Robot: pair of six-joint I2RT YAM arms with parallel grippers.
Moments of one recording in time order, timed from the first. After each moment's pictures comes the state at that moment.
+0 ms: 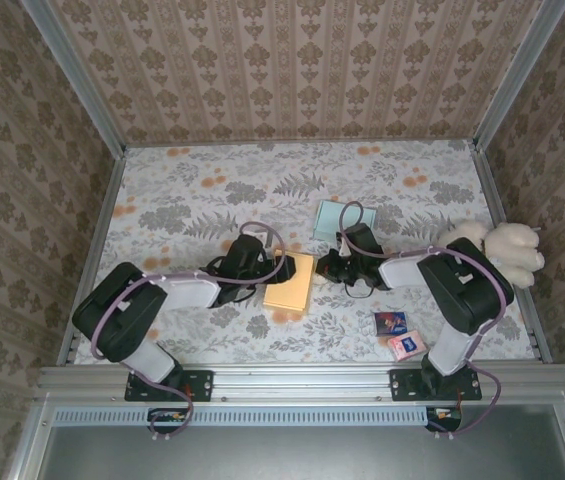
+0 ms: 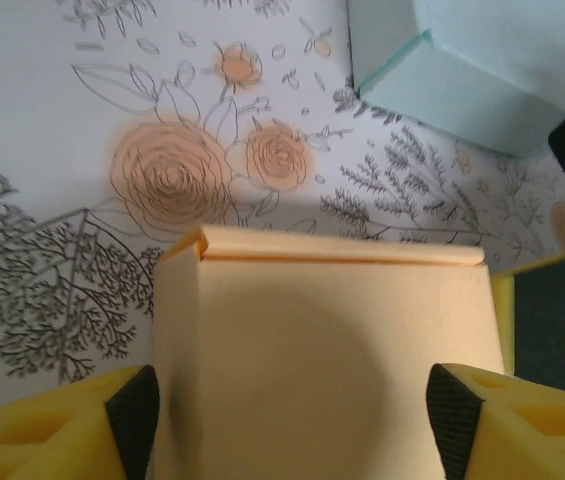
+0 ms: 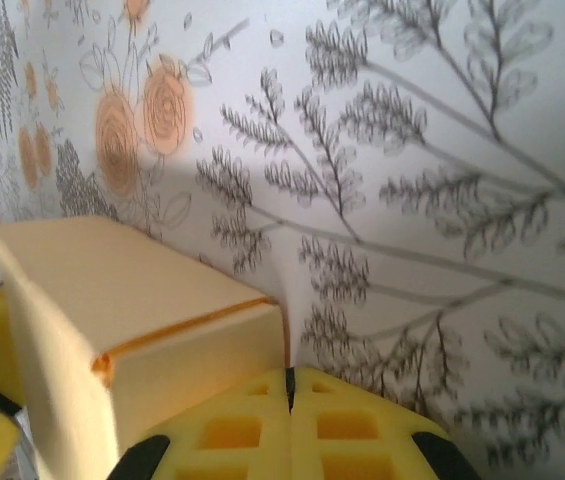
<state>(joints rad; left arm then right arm) -0.74 1.54 0.58 0.28 0.11 -0.67 0.48 1.72 0.65 0.24 -0.42 0.89</state>
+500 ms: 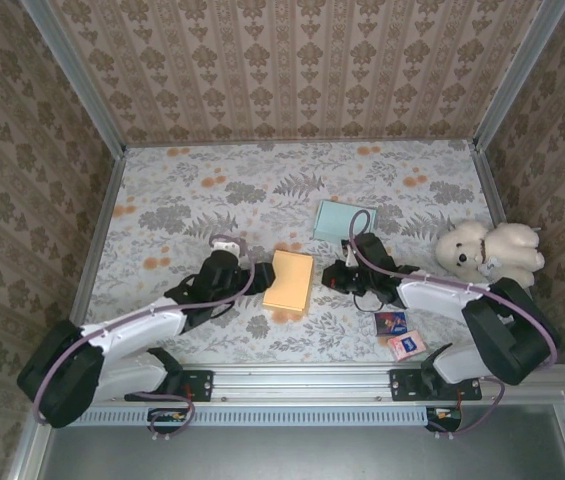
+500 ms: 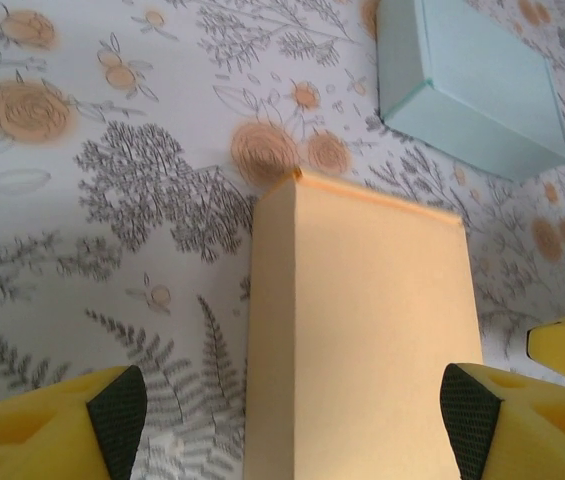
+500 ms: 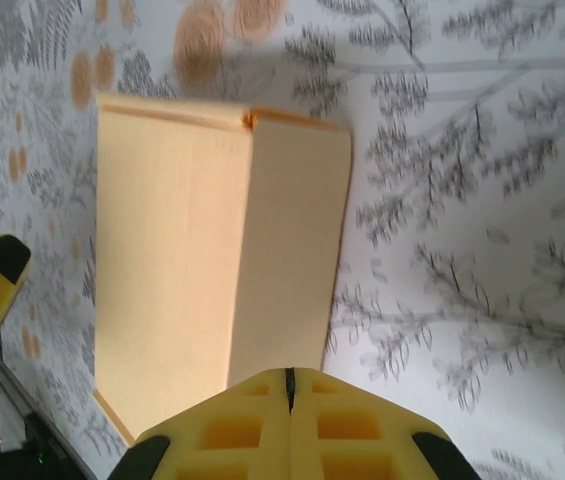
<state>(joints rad) -0.78 1.10 0.40 0.07 -0.04 -0.72 0.56 1.38 0.54 0.04 -0.33 0.85</state>
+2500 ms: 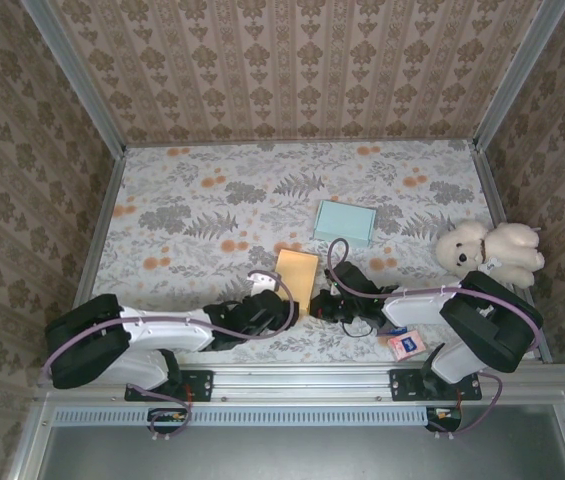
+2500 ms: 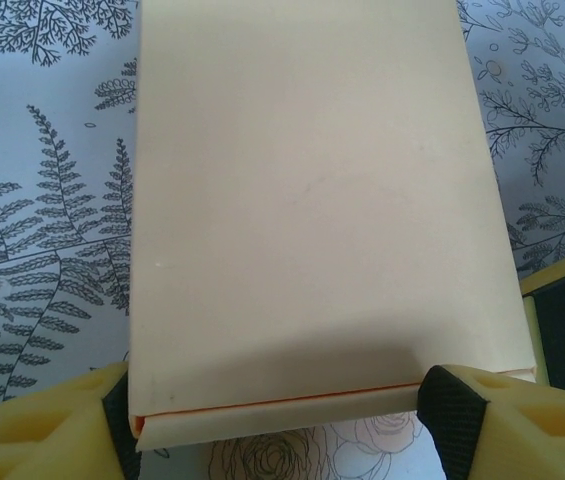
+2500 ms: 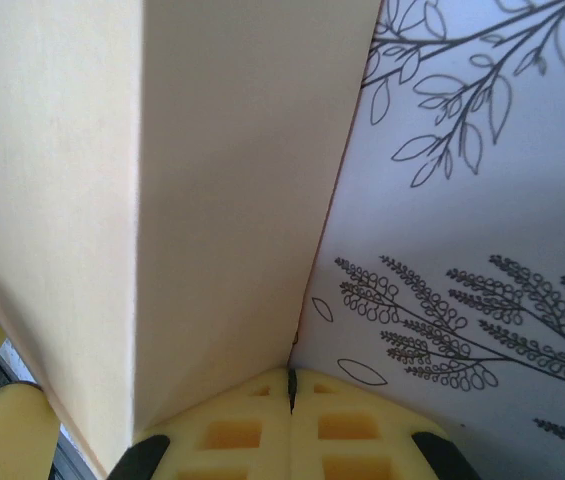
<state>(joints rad) -1.21 1.33 0.44 0.08 -0.34 -0.83 0.78 1.50 0.45 0.20 -0.29 0.98</state>
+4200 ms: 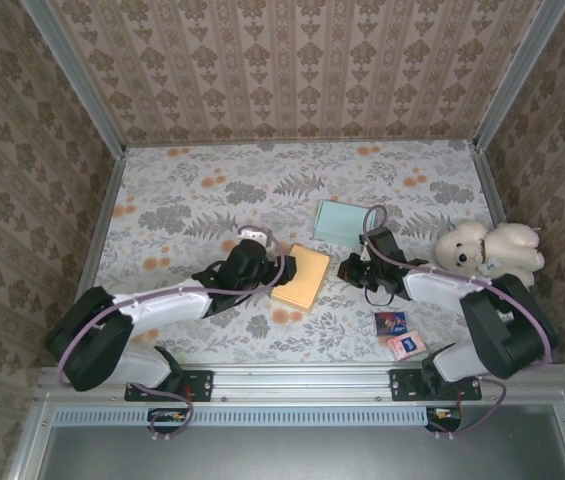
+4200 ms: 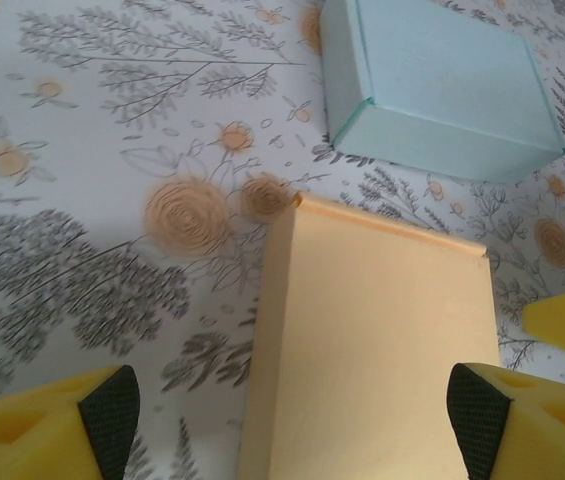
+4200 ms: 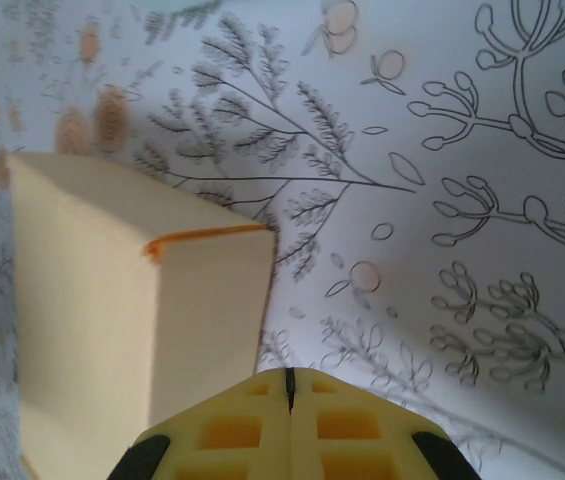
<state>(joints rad) -0.86 1.38 0.61 0.14 -0.11 -0.61 0.41 1.46 0.57 -0.01 -0.30 0.82</state>
